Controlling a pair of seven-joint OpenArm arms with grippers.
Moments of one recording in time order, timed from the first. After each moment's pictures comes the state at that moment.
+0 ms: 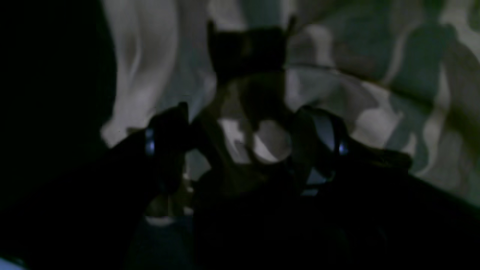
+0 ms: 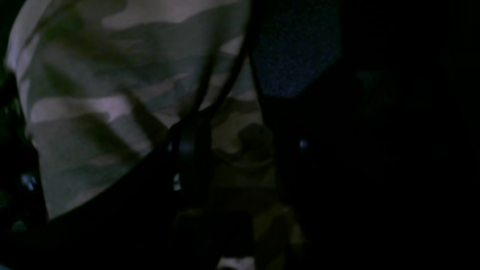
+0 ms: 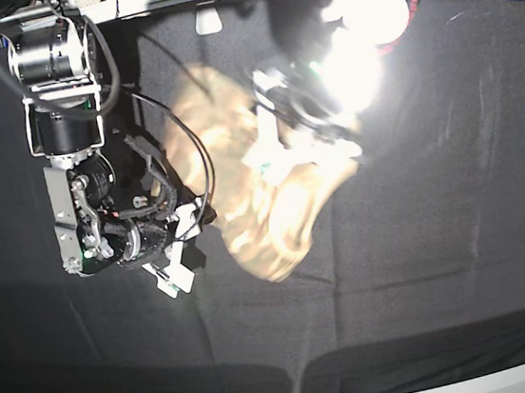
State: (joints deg) left arm -1.1 -7.0 35.3 94.0 8.9 -3.4 56.1; right arm 23.7 12.3 -0.7 60.5 30.3 40.5 -68.2
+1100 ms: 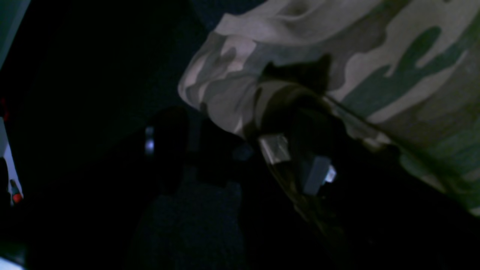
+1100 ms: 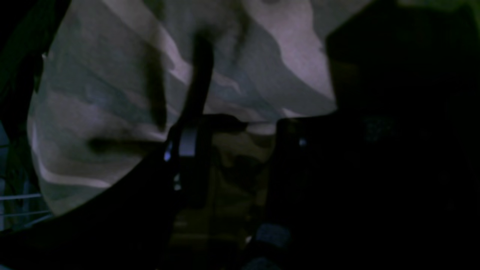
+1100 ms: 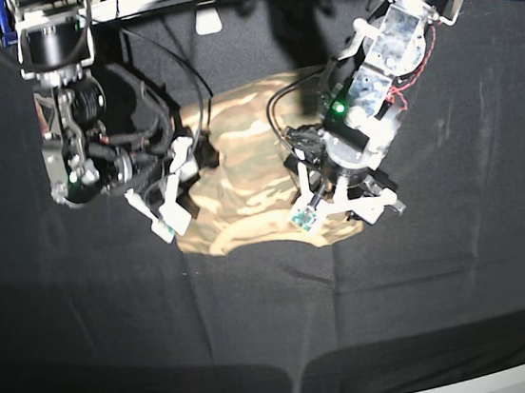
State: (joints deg) left arm -7.0 -7.3 33.0 93.4 15.5 -3.1 51.2; right arm 5.1 13.5 -0.4 80.1 35.9 40.9 -66.8
